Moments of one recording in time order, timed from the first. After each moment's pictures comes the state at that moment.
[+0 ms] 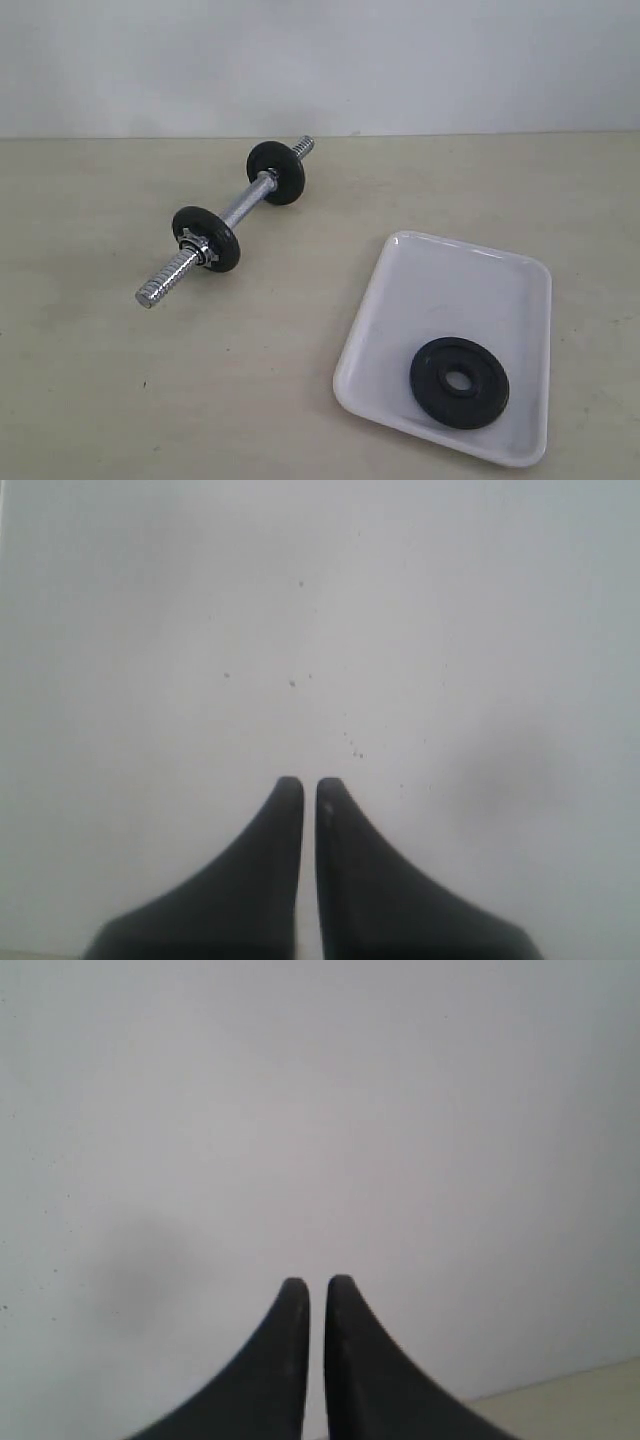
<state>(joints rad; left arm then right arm) 0.06 0.00 -0.36 -0.06 0.13 -0.02 0.00 0.34 -0.48 0.47 0.02 -0.14</state>
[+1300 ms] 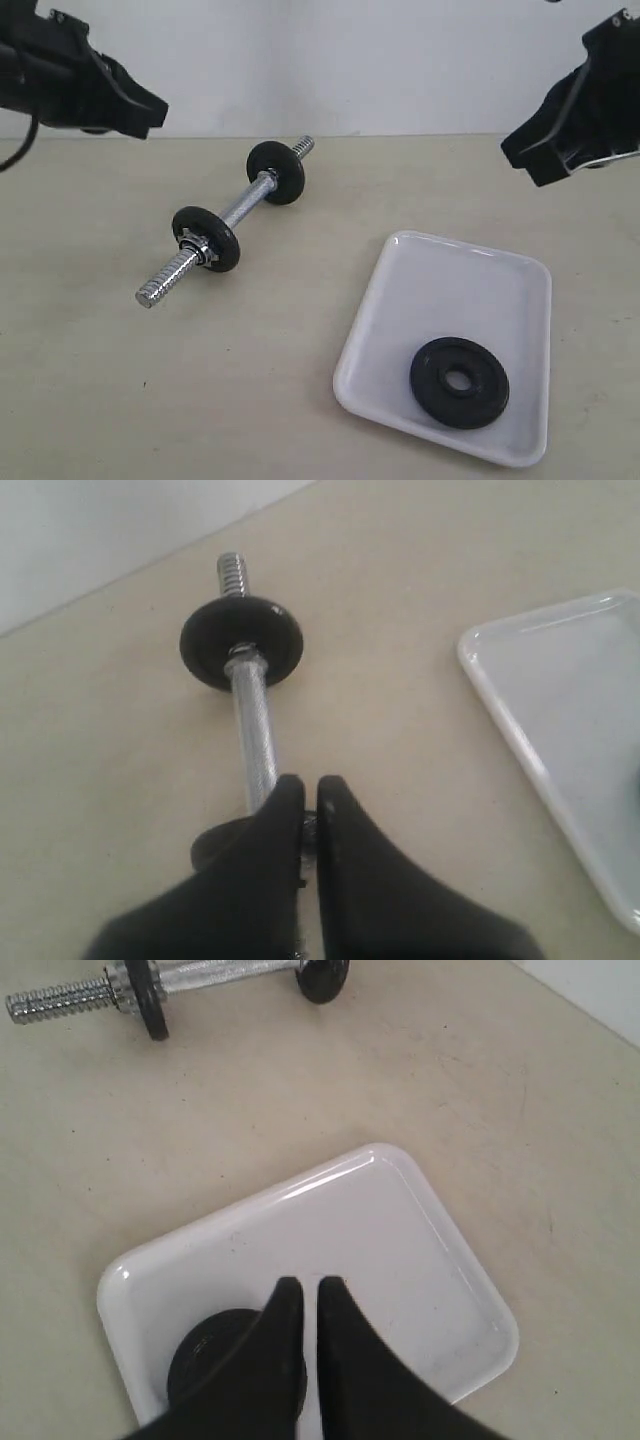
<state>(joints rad) -0.21 1.46 -1.07 -0.73 0.53 0.96 0.28 1.20 -1.04 0.37 0.80 -0.66</state>
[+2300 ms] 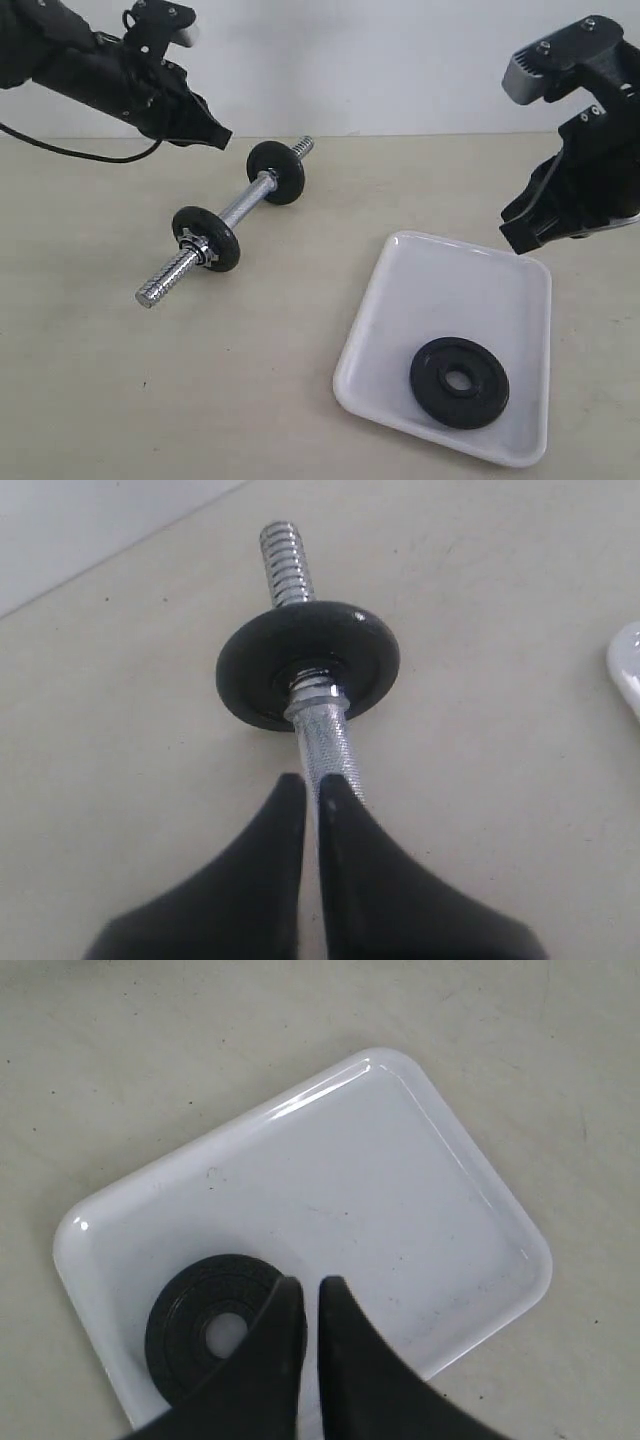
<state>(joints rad) -0.22 1.97 -1.46 -0.68 0.51 0.96 0.28 1.27 -0.90 0.33 0.69 -0.60</state>
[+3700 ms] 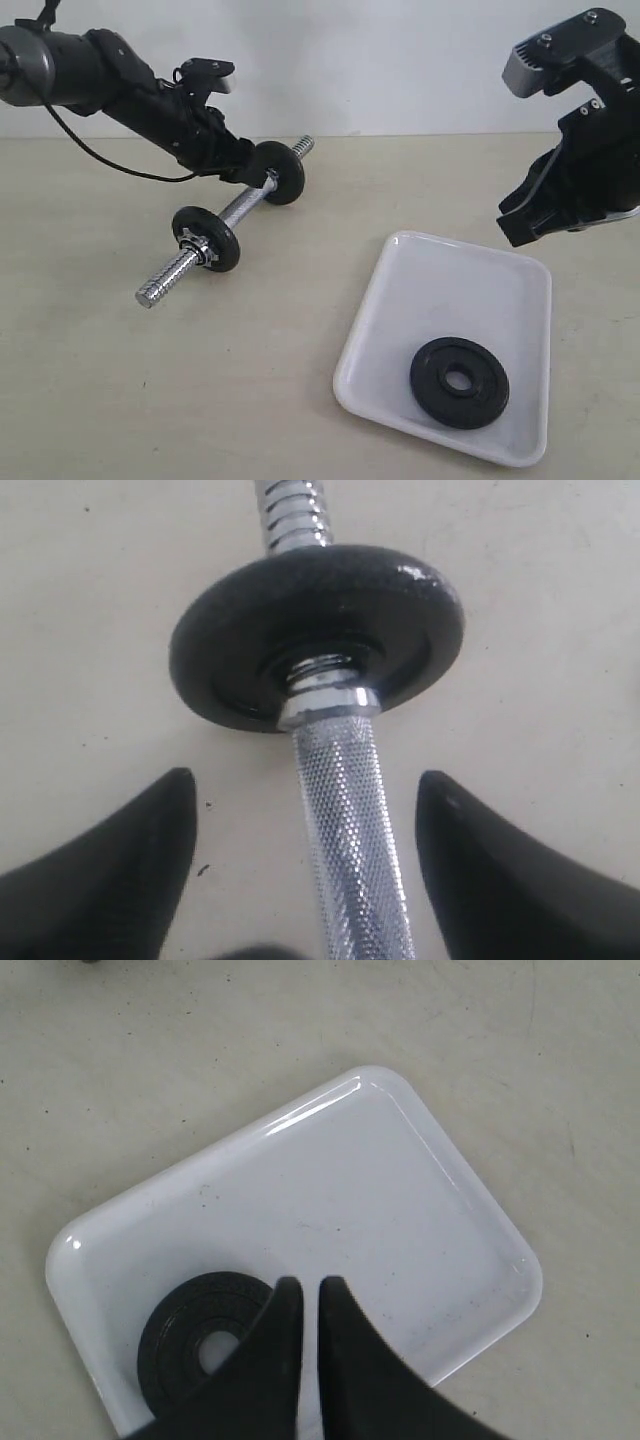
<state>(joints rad) -0.22 2.28 -1.75 -0.63 0.65 0.79 0.28 1.27 -0.90 0.34 0.66 -0.61</state>
